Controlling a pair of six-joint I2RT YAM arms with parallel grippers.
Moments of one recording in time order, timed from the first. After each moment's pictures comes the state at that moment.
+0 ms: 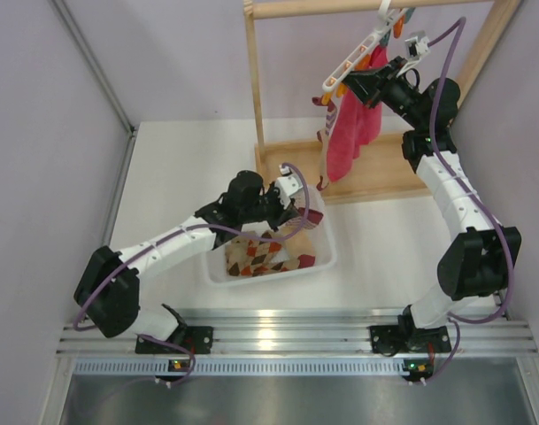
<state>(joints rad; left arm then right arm) -0.72 1.42 0.99 0.03 0.35 0.18 0.13 1.60 1.51 0.49 -0.70 0.48</state>
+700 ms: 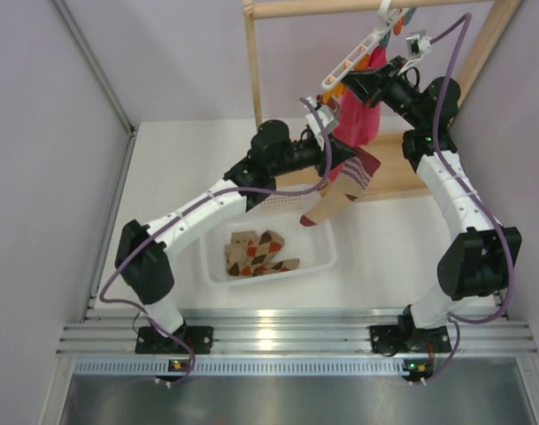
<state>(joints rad) -0.79 1.67 1.53 0.21 0.47 -0.04 0.13 1.60 1.52 0.48 -0.70 0.55</state>
